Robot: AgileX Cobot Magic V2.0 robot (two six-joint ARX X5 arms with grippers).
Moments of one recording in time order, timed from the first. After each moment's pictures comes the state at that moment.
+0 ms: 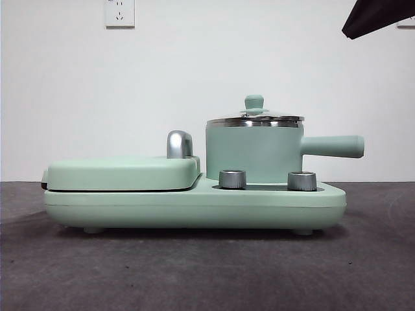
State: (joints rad) left arm -0.12 0.40 0.47 -0.37 0.20 -0.01; right arm 0.52 0.79 0.81 -0.56 -0.18 0.03
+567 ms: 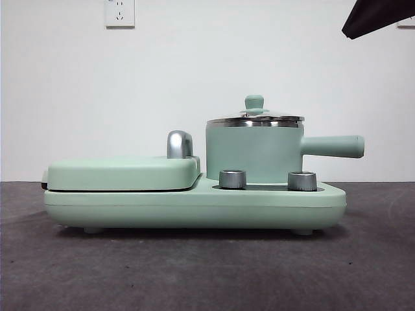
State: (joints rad) left arm -0.02 0.01 0.03 -0.12 0.02 -0.06; right arm 0.52 0.79 0.81 -0.56 -0.18 0.03
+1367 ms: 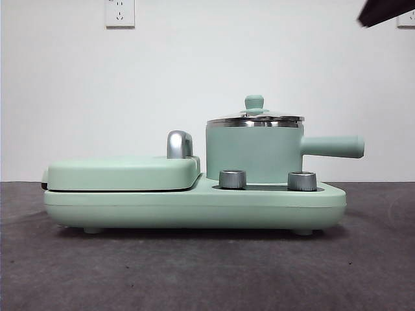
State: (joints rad) left arm -0.02 0.00 0.03 -0.12 0.02 -0.07; right arm 0.46 0.70 0.76 -0.49 -0.07 -0.04
